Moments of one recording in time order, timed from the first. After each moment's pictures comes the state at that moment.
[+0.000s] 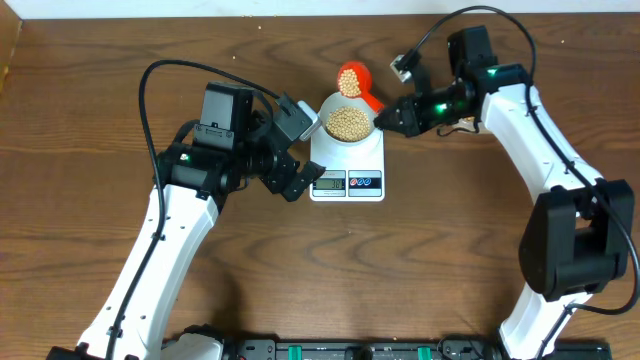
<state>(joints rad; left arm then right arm) -0.26 1.37 1.20 -0.78 0.46 0.45 0.20 1.95 1.58 -0.82 -0.85 -0.14</state>
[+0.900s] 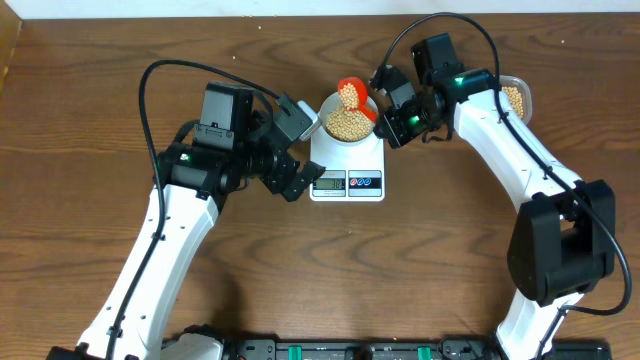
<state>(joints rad) -0.26 1.37 1.20 -0.78 0.46 0.45 0.31 1.95 1.58 -0.82 -0.45 -0.21</state>
